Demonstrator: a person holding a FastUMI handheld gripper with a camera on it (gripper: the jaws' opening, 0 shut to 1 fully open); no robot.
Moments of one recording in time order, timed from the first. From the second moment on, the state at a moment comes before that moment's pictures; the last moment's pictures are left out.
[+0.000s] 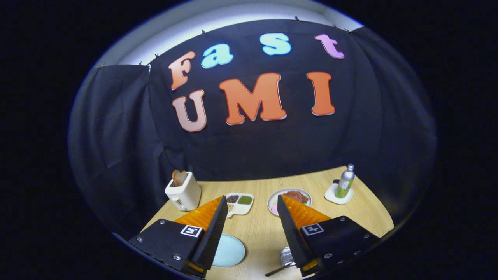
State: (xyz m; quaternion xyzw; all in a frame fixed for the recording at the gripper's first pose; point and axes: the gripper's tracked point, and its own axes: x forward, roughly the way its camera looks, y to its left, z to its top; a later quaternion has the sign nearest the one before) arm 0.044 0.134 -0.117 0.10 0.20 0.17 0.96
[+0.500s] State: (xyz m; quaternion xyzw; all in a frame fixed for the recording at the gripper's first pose) arm 0.001 0.238 -0.183 0.08 0.24 0.20 0.95
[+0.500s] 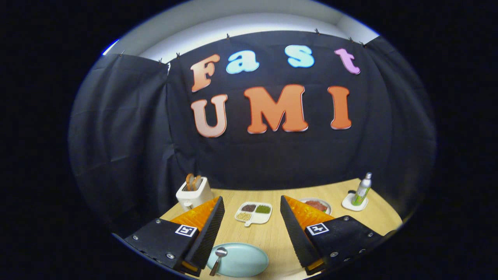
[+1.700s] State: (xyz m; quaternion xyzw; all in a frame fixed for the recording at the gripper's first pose) arm -0.134 0.336 -0.436 -0.09 0.66 0.25 0.70
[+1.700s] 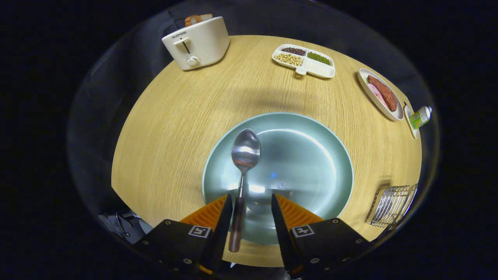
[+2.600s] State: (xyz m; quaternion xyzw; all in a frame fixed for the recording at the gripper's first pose) arm -0.105 0.263 -0.362 0.03 0.62 0.22 0.76
